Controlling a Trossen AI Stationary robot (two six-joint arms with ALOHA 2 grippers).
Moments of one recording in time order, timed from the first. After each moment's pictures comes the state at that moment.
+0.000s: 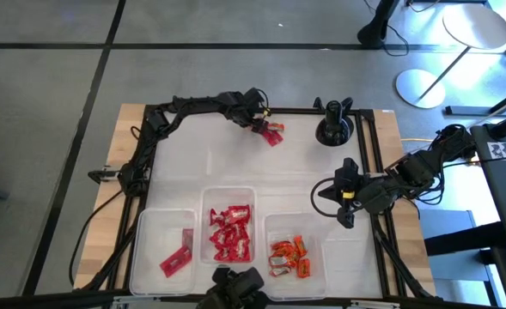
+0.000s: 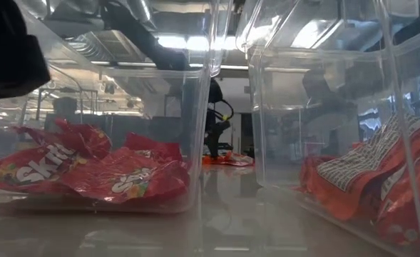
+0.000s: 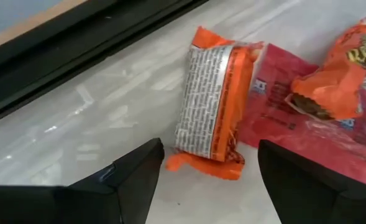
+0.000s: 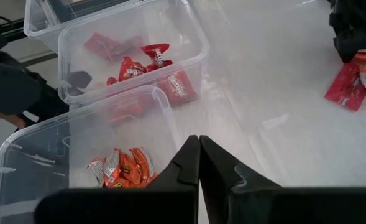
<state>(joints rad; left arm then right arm) 0.61 2.26 1.71 -0.60 -0.02 -0.42 0.58 1.16 1.36 -1.03 0.45 0.70</state>
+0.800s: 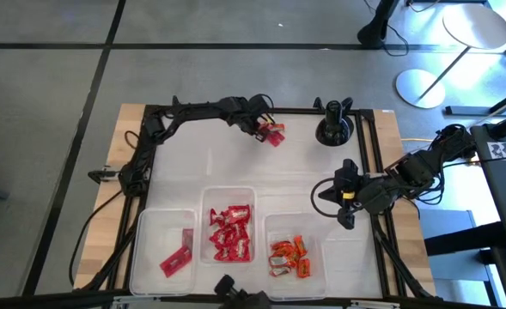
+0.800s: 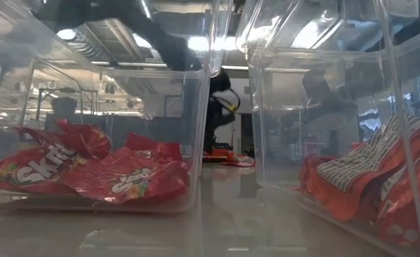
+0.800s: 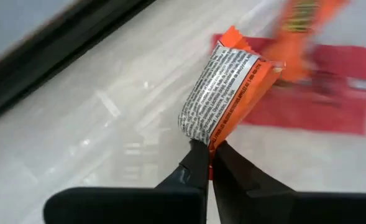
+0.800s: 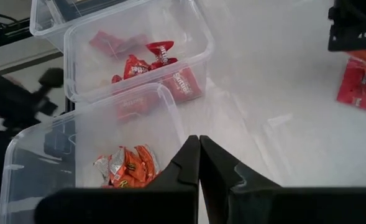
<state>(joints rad) 0.51 2.19 1.71 -0.66 -0.14 -0.37 0.58 1.16 1.36 -1.02 0.43 0.71</state>
